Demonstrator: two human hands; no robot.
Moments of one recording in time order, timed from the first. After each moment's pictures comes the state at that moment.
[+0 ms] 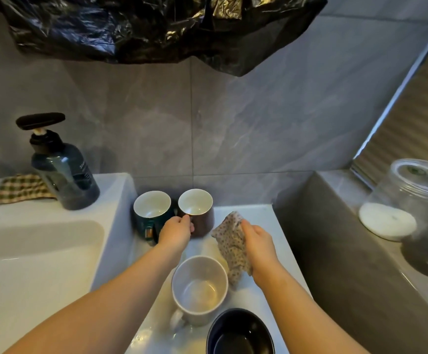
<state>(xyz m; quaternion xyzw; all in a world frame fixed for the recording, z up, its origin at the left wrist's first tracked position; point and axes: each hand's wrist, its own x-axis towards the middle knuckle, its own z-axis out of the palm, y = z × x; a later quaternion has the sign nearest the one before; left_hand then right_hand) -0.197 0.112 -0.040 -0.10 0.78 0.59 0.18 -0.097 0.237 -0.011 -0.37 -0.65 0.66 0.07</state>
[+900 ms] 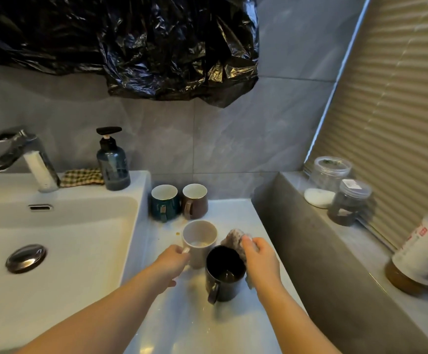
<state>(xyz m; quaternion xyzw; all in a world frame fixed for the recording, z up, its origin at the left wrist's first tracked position) -0.031 0.026 0.001 -0.01 0.83 0.46 0.31 0.072 0.178 0.023 -0.32 -0.76 0.54 0.15</state>
